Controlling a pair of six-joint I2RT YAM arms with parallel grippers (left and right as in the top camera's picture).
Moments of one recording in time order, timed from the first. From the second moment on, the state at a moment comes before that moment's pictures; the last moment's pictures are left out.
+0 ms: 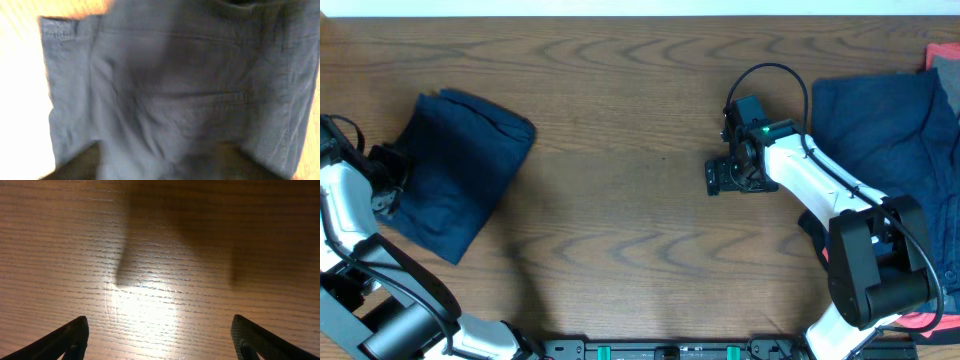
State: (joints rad) left arm 0.68 1.73 1.29 -0.77 0.16 -0.54; right arm 0.32 1.83 1.18 -0.79 -0.05 0.27
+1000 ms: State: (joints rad) left arm -0.14 1.73 1.29 -1.43 0.23 -0.32; right arm 0.03 1.83 1.18 -1.17 -0.30 0.27
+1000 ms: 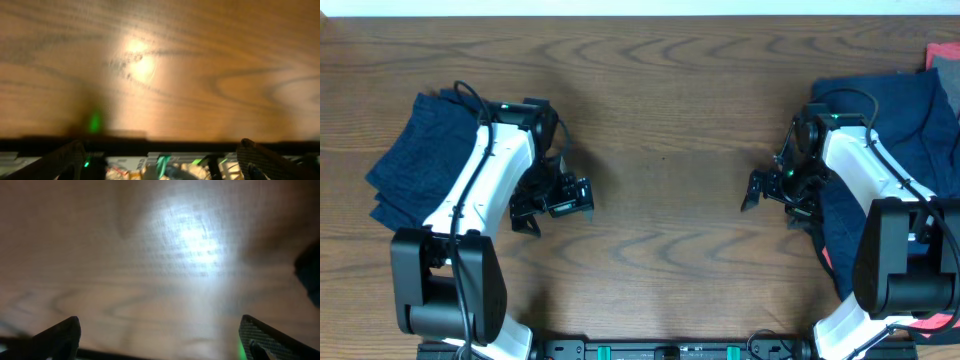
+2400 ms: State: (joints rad) left arm -0.20 0.38 1.03 -1.10 0.04 -0.33; right arm 0.10 0.47 0.72 -0.87 0.00 0.31
